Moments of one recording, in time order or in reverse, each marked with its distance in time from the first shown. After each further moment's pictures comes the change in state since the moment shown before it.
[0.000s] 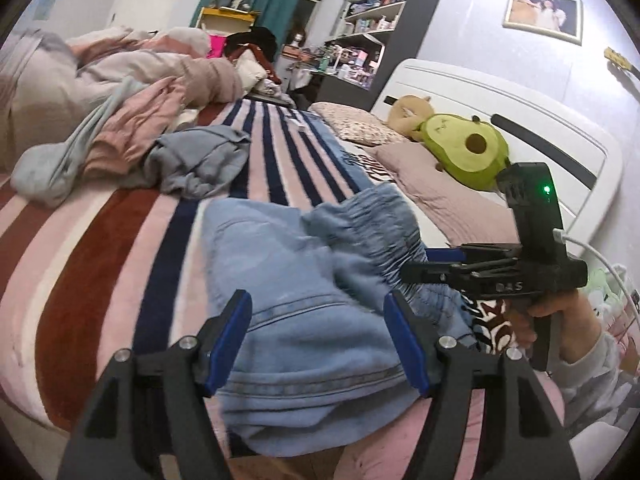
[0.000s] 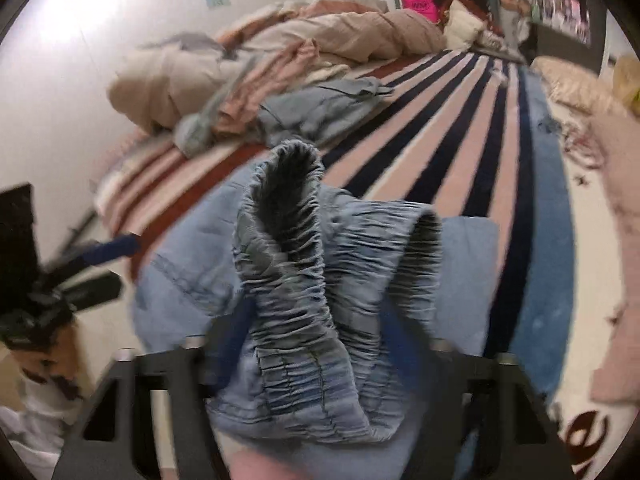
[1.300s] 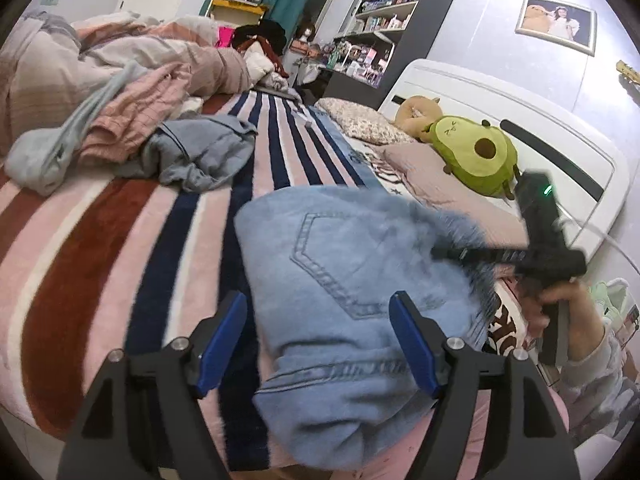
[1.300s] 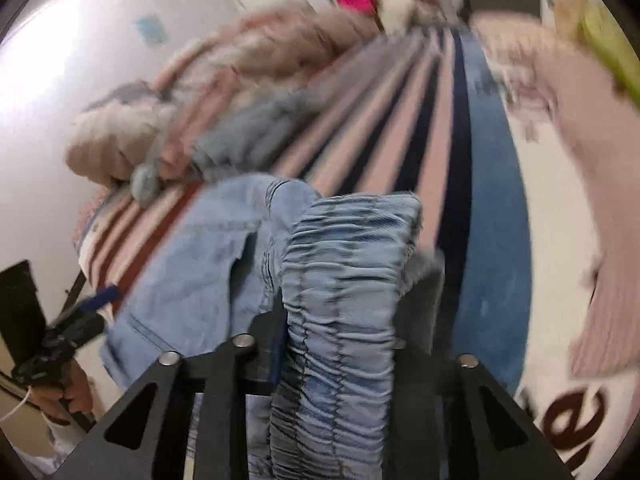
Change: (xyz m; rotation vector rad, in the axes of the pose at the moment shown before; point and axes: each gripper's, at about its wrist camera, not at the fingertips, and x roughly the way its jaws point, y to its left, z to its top) left arm 0.025 0.005 0.004 -0.044 0.025 -0.004; right arm -0.007 -0.083 -0.006 0.274 0.006 0.001
